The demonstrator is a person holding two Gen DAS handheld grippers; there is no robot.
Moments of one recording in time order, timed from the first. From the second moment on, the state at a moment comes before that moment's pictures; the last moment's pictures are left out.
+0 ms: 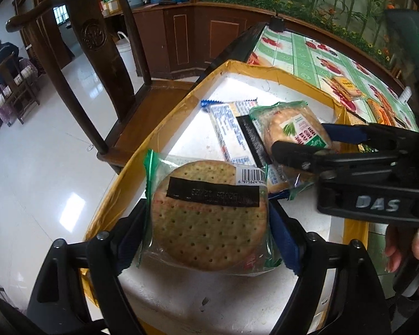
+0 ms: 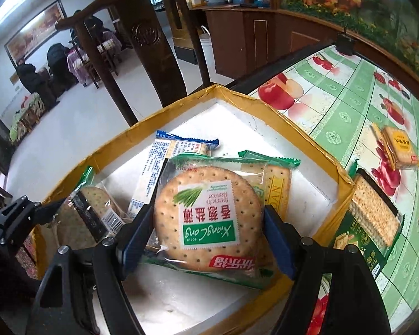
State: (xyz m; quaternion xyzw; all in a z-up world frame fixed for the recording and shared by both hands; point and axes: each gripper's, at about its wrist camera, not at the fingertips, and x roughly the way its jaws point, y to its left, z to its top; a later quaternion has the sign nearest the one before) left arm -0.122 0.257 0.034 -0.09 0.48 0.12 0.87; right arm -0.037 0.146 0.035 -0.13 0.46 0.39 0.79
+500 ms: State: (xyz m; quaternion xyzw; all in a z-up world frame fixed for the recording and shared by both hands) left arm -0.115 0.241 0.064 -0.07 0.46 0.12 0.88; right arm -0.010 0.067 0.075 -0.06 0.43 0.34 0.84
